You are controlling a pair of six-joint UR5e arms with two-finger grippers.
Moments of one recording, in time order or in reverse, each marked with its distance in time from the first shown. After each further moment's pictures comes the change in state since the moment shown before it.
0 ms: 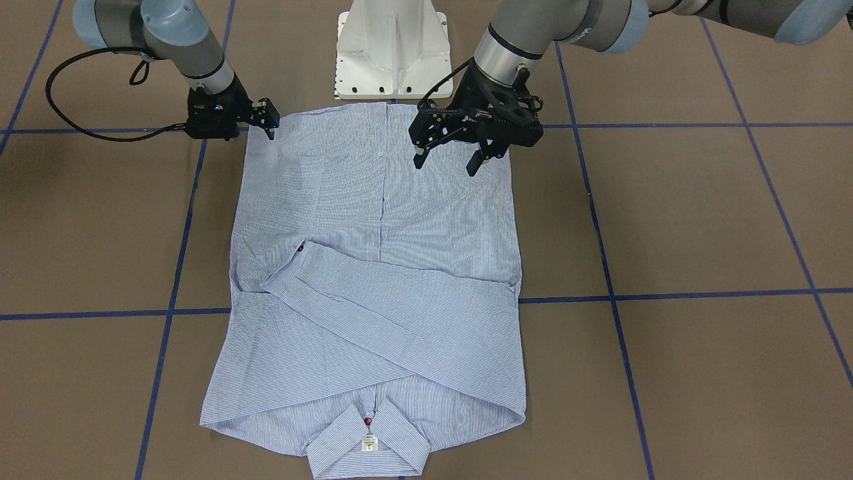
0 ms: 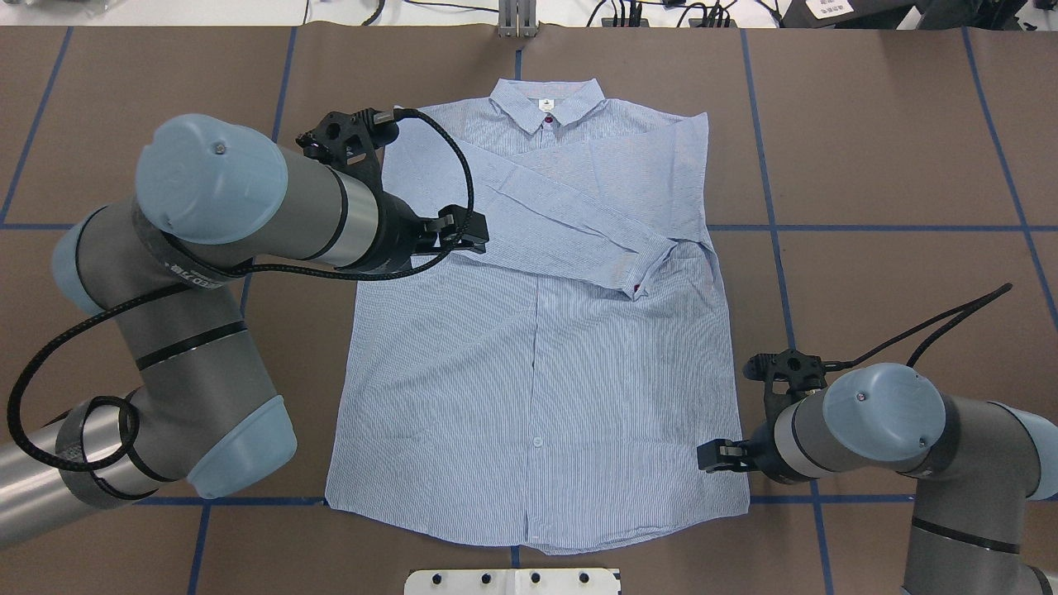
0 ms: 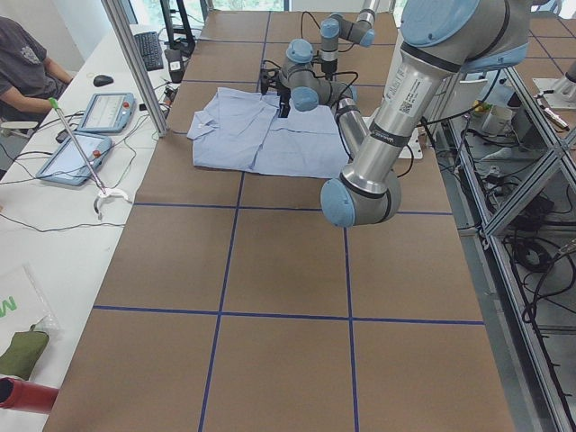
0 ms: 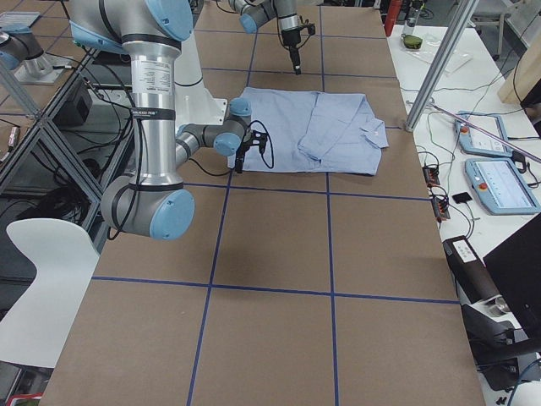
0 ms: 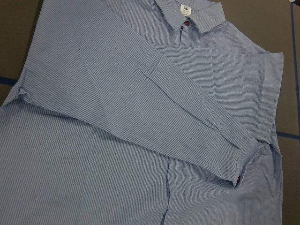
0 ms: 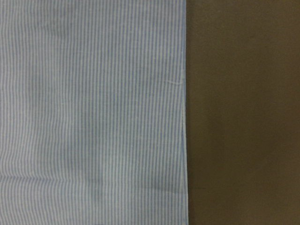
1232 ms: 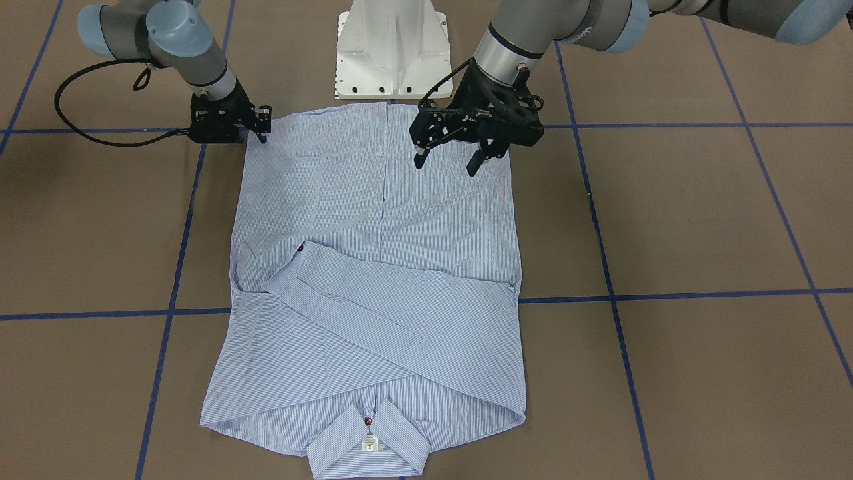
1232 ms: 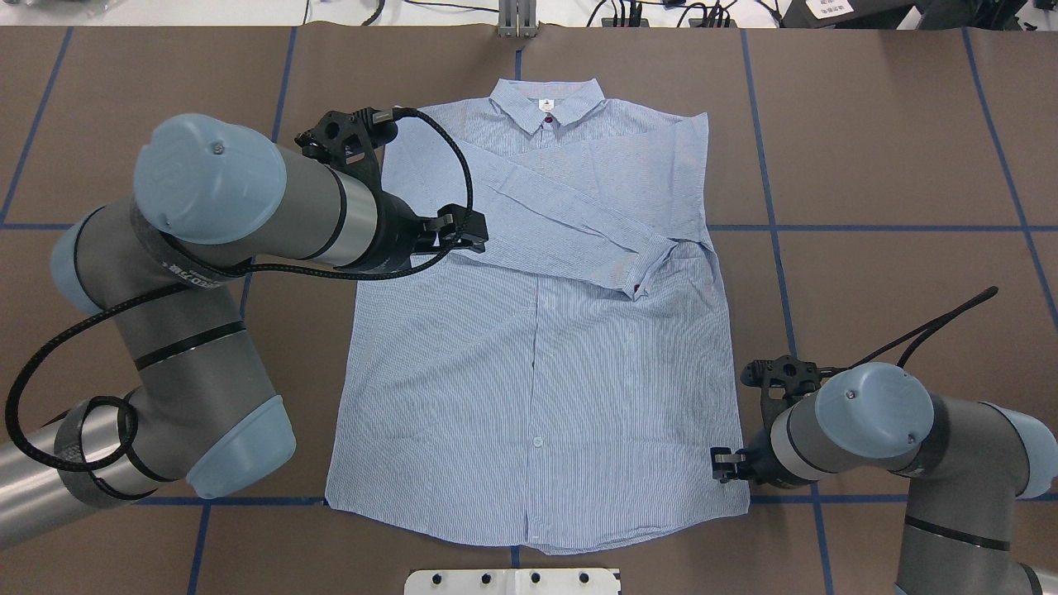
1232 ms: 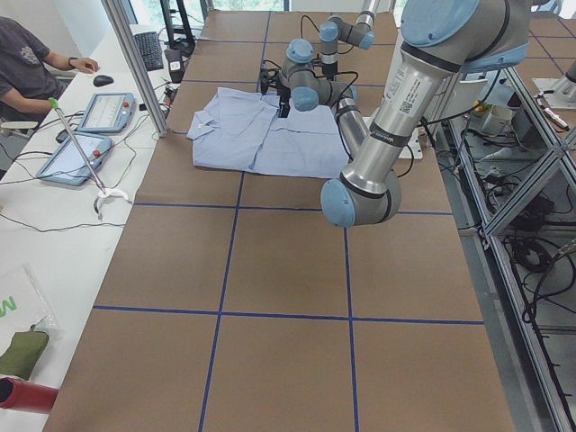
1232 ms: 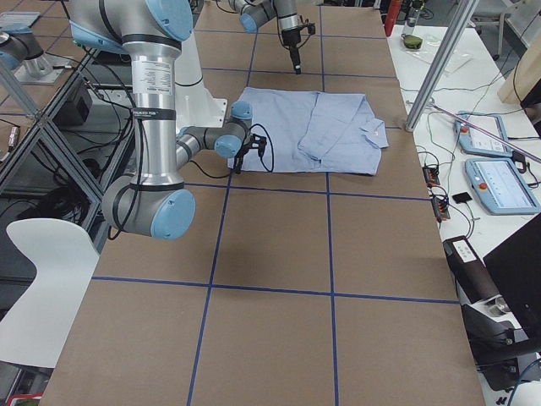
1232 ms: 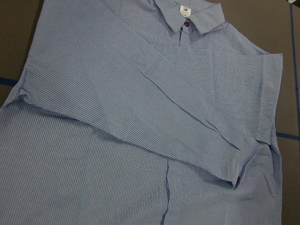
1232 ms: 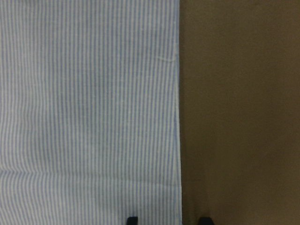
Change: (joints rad) left arm -0.001 0.001 -0.002 0.000 0.002 0.000; right arm 0.000 0.006 -0.023 -0.003 0.038 -0.001
